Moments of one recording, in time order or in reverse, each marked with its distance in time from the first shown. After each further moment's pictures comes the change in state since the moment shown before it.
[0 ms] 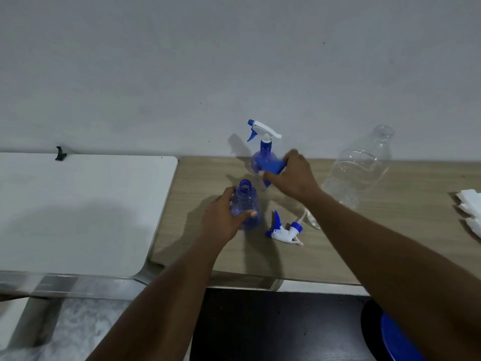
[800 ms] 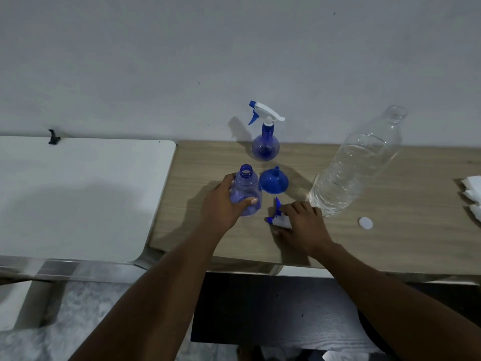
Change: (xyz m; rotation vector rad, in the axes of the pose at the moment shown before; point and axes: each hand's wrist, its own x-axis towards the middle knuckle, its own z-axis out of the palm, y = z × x) left_hand 0.002 -0.014 0.007 -0.071 0.012 0.044; right_hand -0.094 0.113 0.053 -0.576 -0.191 -0.277
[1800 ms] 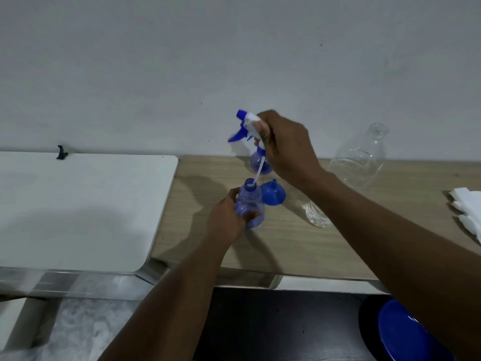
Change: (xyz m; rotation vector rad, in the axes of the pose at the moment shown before) left_hand -0.002 0.007 0.008 0.031 -0.035 -0.074; right_hand 0.074 -0.089 -0.195 0.379 0.691 -0.322
